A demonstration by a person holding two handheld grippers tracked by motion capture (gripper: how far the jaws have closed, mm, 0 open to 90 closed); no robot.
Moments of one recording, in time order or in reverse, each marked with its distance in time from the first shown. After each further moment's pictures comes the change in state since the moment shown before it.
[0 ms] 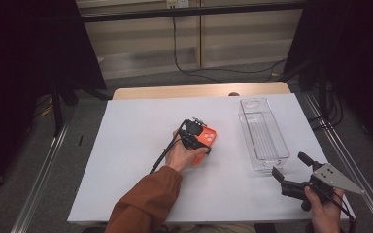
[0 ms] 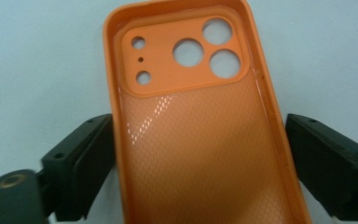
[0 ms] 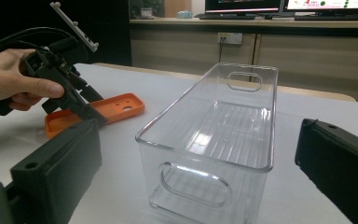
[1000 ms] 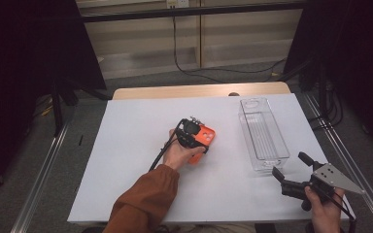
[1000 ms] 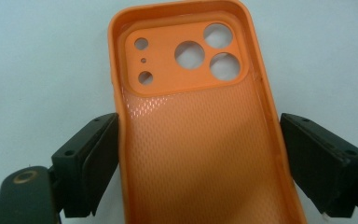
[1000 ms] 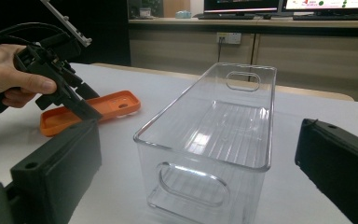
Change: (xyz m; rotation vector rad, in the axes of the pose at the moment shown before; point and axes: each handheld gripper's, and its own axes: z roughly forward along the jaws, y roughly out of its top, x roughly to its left) left arm 0.005 -0.003 -0.009 -0.026 0.003 0.007; right arm -0.001 0.000 0.000 -0.001 -0.006 0.002
